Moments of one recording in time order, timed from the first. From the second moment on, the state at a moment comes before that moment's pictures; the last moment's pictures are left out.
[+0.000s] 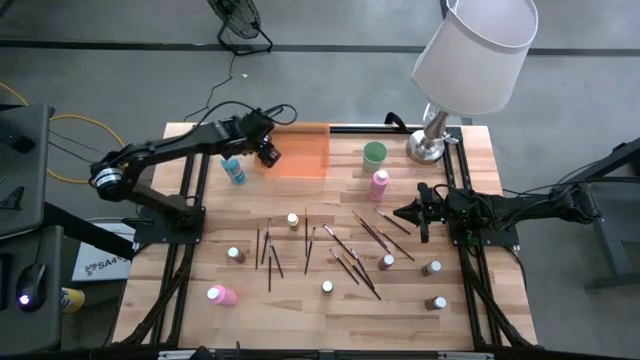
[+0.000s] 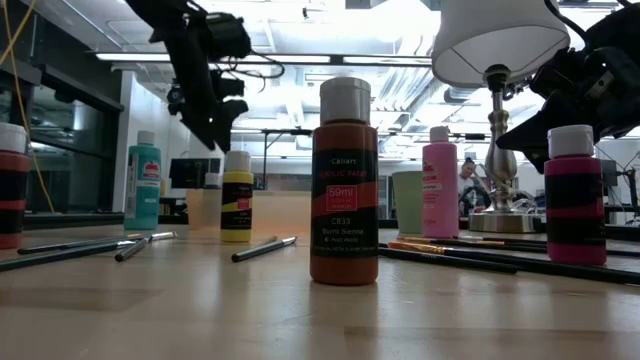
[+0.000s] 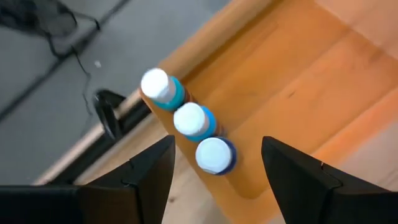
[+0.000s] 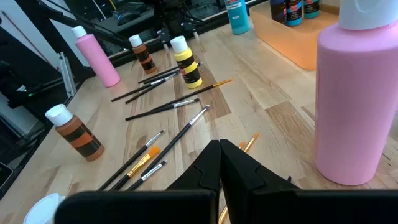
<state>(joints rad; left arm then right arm) 0.57 1.36 1.07 -0.66 -0.40 -0.15 -0.01 0.34 0.01 0.06 0.05 0.37</state>
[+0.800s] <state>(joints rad) 0.15 0.96 0.91 -0.64 -0.42 -0.06 -0.01 0.34 0.01 0.06 0.04 0.37</state>
